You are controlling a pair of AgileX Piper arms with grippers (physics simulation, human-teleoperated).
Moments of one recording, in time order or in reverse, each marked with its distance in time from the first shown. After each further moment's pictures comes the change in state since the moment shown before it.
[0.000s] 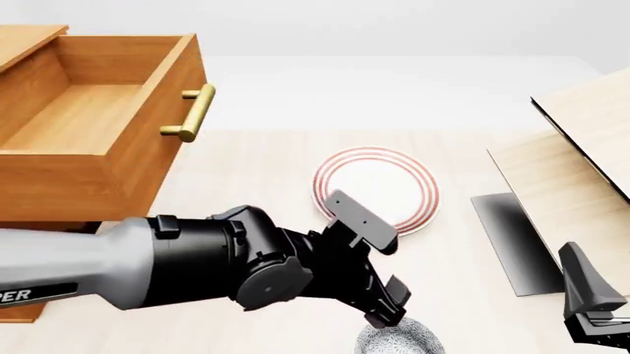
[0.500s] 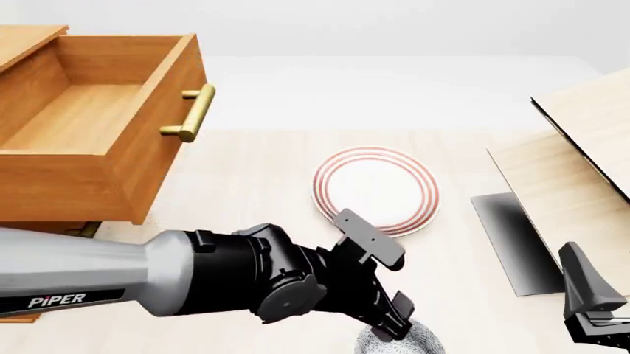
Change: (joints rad) left arm -0.018 0.081 0.003 -0.044 -0.039; right arm 0.000 0.000 0.000 0.000 0.000
